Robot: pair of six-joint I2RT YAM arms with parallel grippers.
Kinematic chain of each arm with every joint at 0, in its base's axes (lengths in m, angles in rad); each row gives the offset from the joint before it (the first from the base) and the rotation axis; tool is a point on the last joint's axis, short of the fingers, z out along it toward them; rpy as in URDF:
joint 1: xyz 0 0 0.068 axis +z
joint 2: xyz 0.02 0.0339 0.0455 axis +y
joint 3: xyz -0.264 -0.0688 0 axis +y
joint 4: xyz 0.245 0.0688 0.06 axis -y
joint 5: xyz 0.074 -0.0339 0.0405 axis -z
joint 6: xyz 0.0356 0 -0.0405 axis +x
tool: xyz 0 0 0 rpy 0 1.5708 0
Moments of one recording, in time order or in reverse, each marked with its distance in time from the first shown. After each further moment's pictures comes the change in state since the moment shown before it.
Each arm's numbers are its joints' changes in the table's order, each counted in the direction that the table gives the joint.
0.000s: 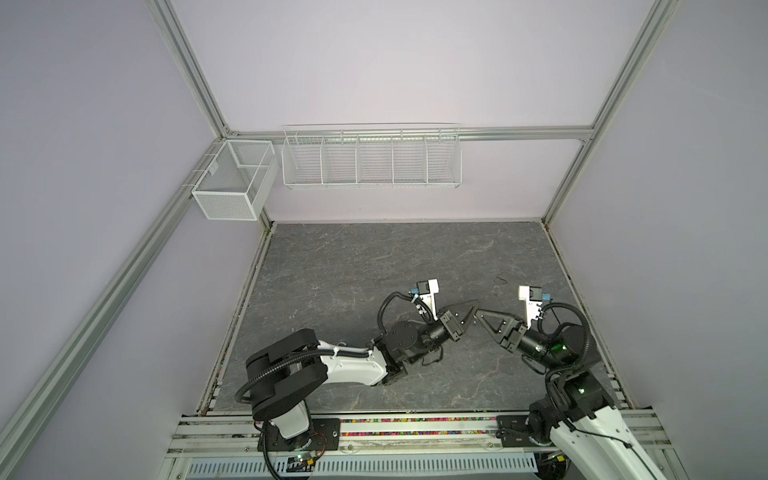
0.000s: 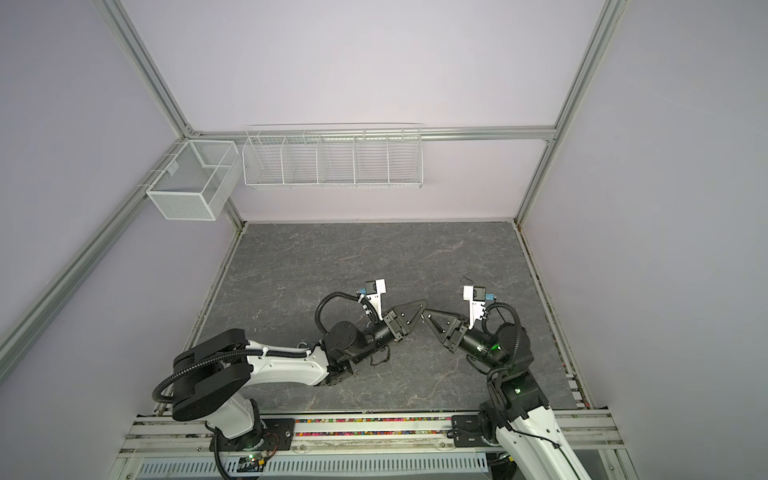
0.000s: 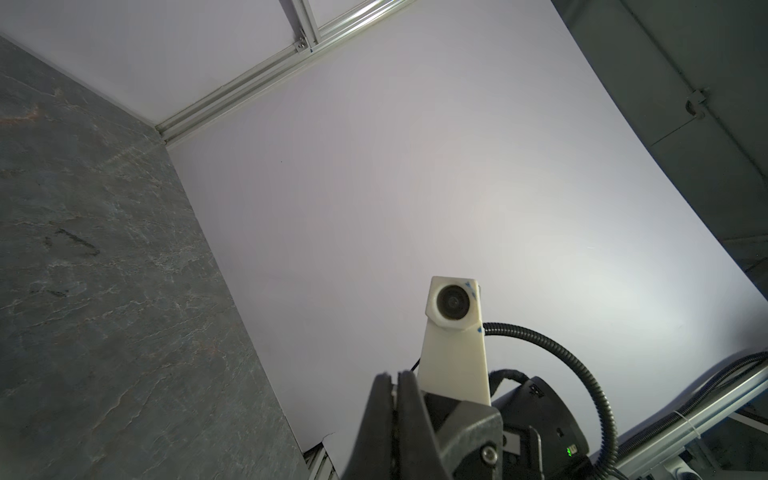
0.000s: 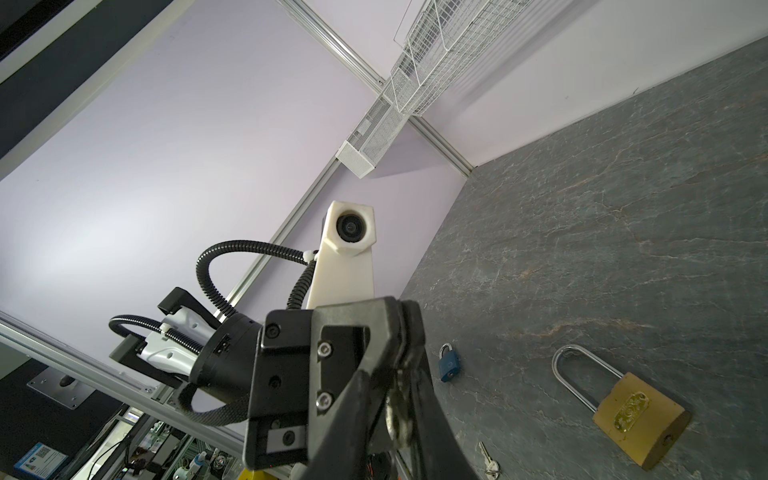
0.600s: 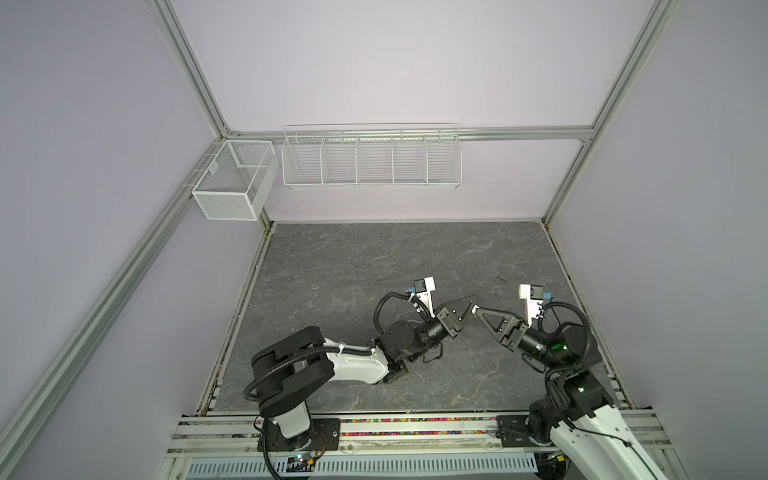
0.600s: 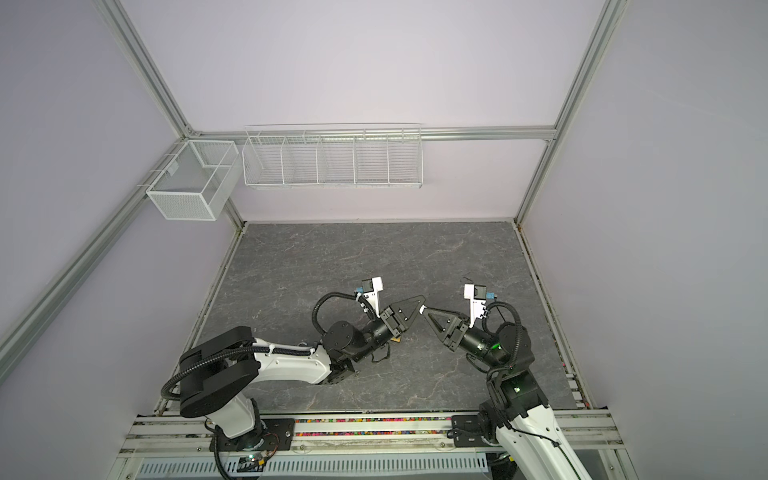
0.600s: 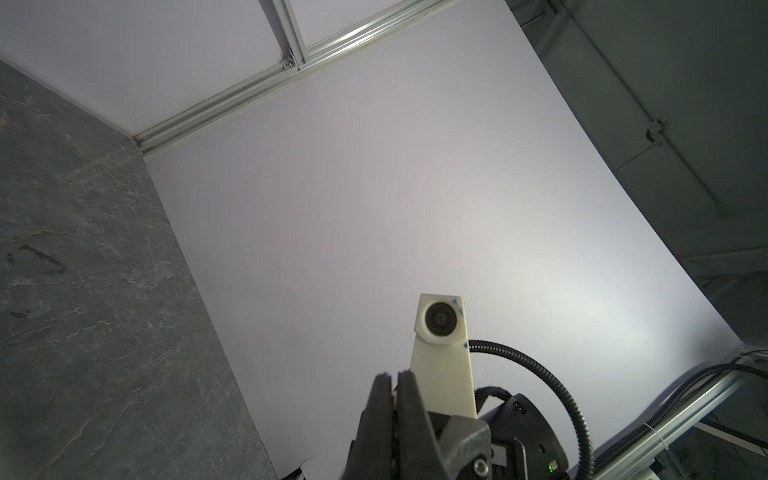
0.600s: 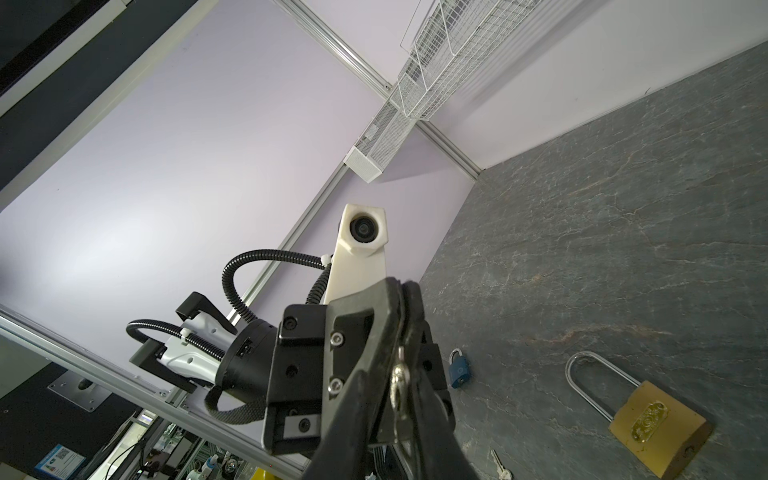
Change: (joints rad) left arm 0.017 0.037 0.000 0.100 0.004 -0.035; right arm 0.000 0.021 0.000 0.045 -0.009 0.040
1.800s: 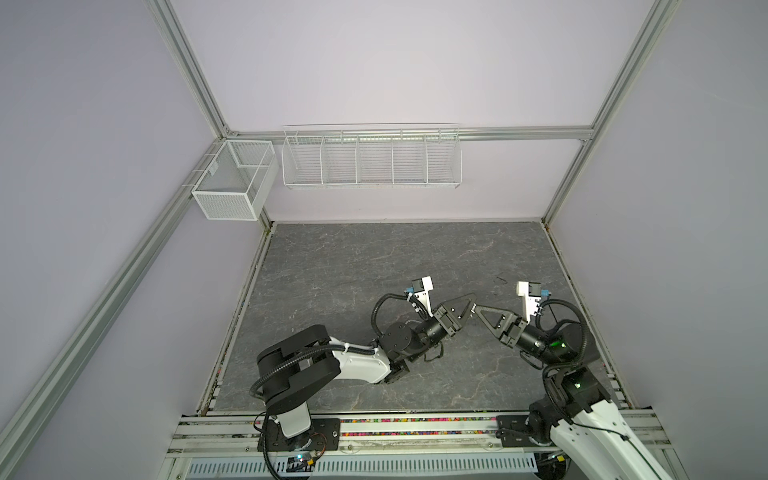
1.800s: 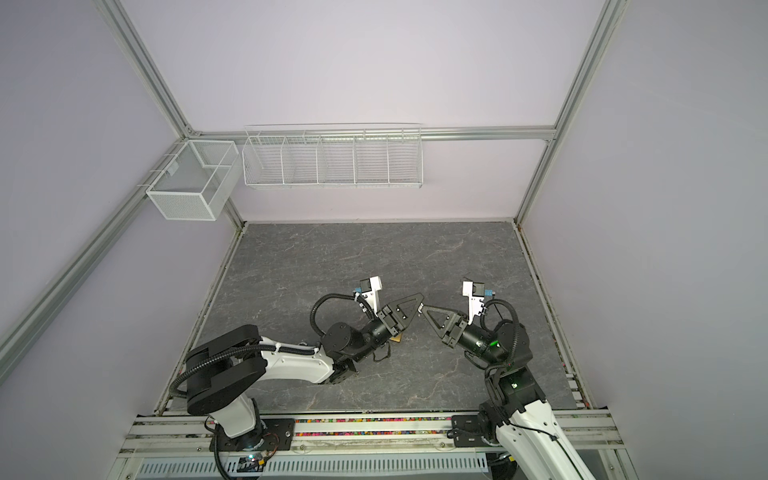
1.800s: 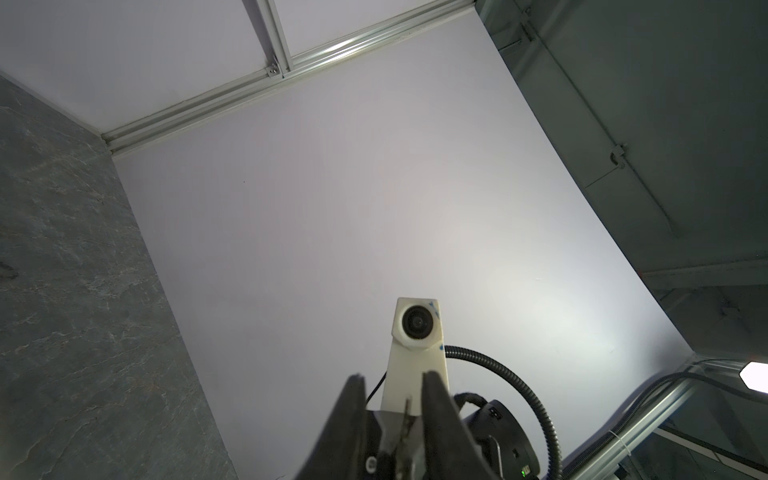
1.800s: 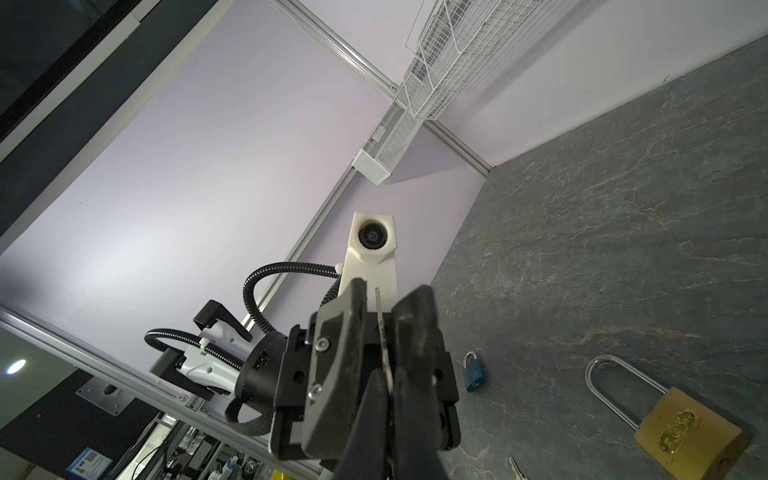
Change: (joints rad) left arm 0.005 0.032 0.004 0.086 -0.008 -0.048; right arm 0.012 0.028 -0.003 0.046 -0.006 0.047
